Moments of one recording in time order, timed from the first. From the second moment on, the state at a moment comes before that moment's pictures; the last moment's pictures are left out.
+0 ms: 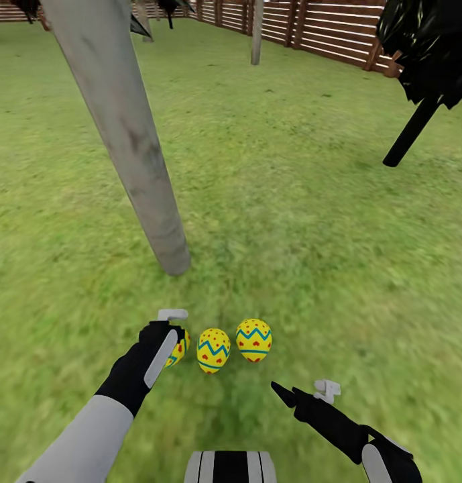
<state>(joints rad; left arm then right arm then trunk) -0.70 -0.07 -0.24 -0.99 0.36 0.79 0.60 -0.06 0.00 -0.11 -1.46 -0.46 0.59 0.53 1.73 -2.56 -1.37</state>
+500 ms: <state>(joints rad) -0.70 -0.07 -0.24 -0.99 0.36 0.79 0.60 -0.06 0.00 -0.11 -1.46 -0.46 0.59 0.53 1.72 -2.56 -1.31</state>
